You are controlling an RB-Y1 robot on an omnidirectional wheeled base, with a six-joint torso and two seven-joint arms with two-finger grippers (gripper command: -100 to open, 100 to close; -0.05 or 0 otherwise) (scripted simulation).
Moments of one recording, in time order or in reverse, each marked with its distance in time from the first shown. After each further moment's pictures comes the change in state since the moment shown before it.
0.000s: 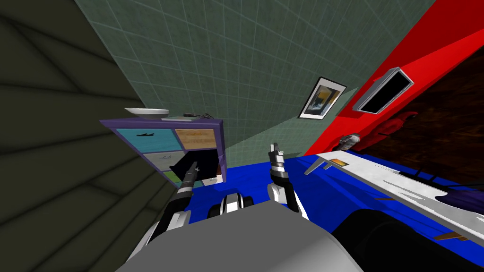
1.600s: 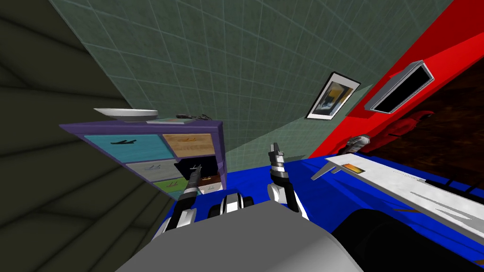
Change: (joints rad) left arm -0.116 -0.023 0.023 0.290 -0.015 -0.220 -0.020; right arm 0.000 0.000 0.000 0.000 0.000 0.000 0.000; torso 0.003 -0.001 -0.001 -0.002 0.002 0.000
